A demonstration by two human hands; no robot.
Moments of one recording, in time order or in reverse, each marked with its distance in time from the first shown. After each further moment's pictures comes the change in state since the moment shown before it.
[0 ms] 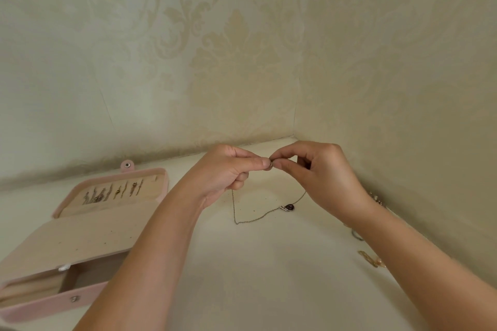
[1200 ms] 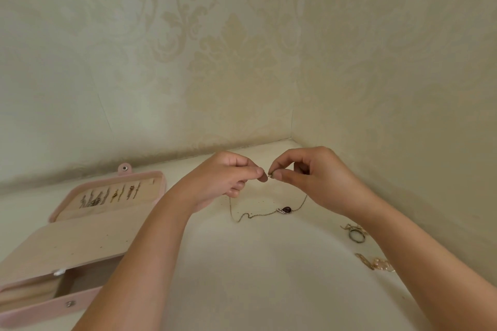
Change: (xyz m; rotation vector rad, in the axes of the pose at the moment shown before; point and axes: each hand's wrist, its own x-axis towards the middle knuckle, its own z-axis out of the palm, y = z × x) left_hand -0.001 -0.003 -0.004 0.139 -0.110 0.016; right_hand 0.004 0.009 -0.009 -0.004 -0.195 0.089
